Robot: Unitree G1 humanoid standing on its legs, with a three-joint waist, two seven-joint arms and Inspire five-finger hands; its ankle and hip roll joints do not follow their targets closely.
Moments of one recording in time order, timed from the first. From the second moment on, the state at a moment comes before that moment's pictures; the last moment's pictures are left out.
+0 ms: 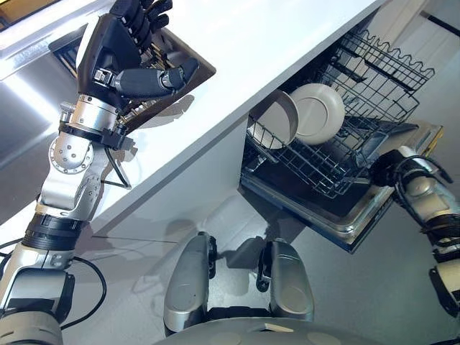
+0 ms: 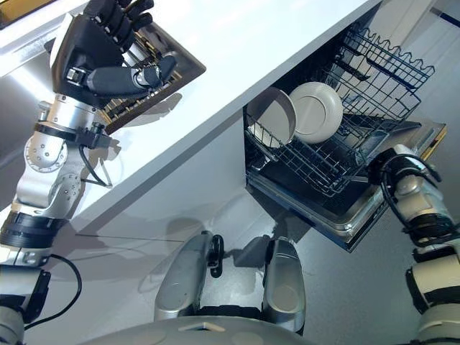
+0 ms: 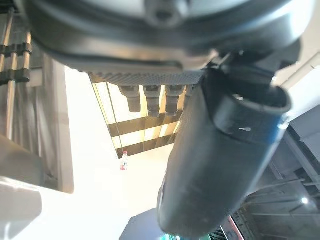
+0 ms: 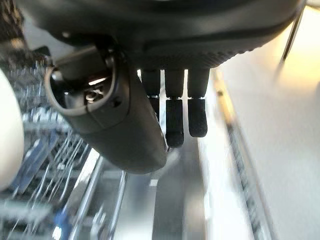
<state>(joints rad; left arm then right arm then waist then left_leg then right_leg) -0.51 0.77 -0.08 -0.04 -0.61 -0.29 -0.08 -0.60 -0.84 0.35 0.93 -0.19 0.20 0.06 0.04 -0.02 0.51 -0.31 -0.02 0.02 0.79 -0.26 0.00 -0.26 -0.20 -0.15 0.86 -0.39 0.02</state>
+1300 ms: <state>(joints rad) -0.52 0.66 -0.12 -0.10 -0.63 -0.29 -0.07 -0.80 -0.75 0.44 0.90 0.03 0.20 -0.06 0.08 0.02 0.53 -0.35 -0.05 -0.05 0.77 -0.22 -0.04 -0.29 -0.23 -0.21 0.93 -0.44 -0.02</state>
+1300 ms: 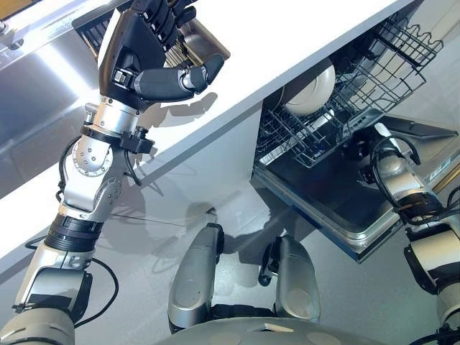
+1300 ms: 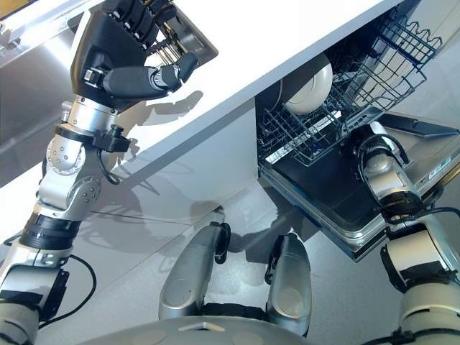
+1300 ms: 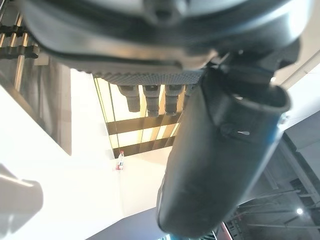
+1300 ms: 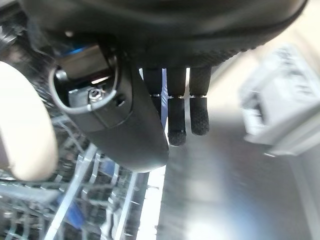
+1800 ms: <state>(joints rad) -0.51 0.64 -0.15 -0.10 -0.63 -0.29 -0.08 -0.90 -0.72 0.45 0.91 0.10 0.18 -0.08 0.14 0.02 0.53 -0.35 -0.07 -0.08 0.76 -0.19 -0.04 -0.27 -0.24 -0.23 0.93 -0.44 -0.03</state>
